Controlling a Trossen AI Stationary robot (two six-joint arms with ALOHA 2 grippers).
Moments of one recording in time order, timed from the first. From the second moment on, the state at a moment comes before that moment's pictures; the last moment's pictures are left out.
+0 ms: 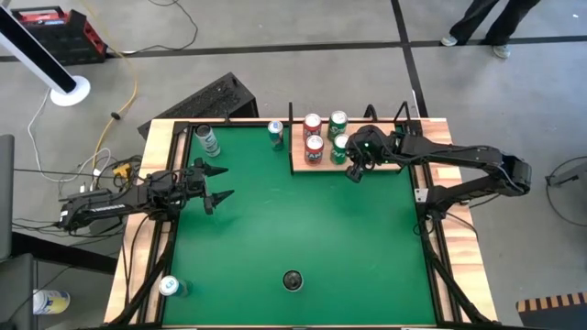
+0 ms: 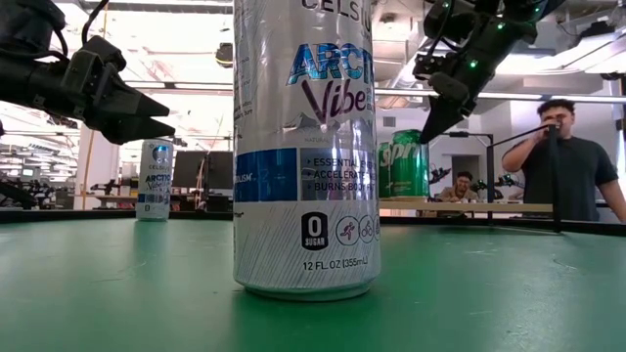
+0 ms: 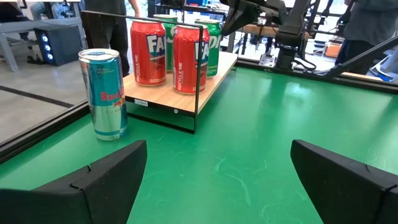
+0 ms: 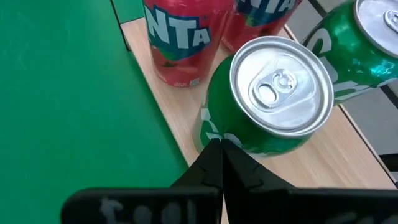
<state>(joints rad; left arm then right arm) 0.21 0.07 0.03 -0.01 -0.14 -0.09 -0.39 1.22 0.89 -0.51 0.18 -0.01</state>
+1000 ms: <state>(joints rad) 0.21 0.07 0.03 0.02 -0.16 -0.04 0.15 1.20 0.89 -0.35 0.24 0.10</state>
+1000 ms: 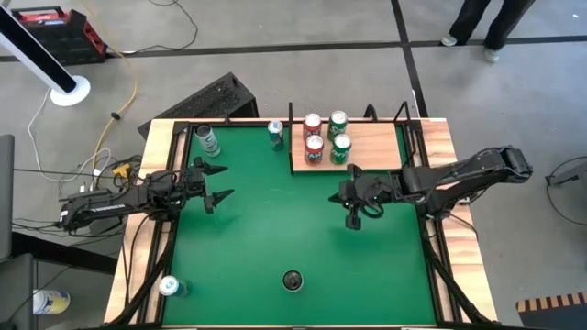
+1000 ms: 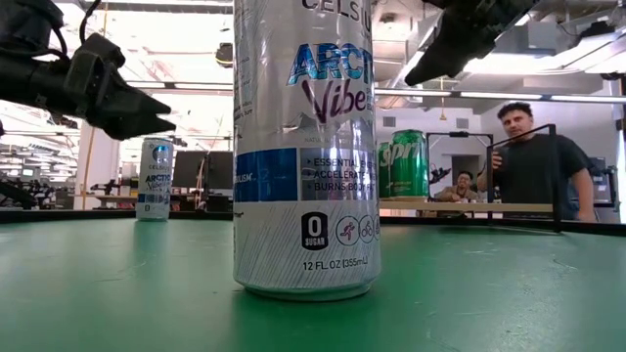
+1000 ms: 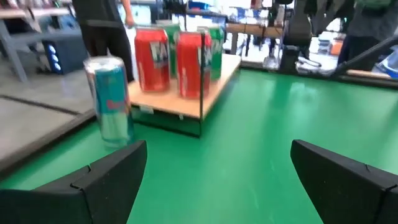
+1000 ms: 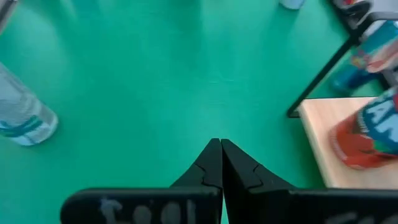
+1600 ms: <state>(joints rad) 0.21 0.07 0.03 0.16 -0.21 -0.50 0.01 1.20 0.89 -0.37 0.31 -0.03</state>
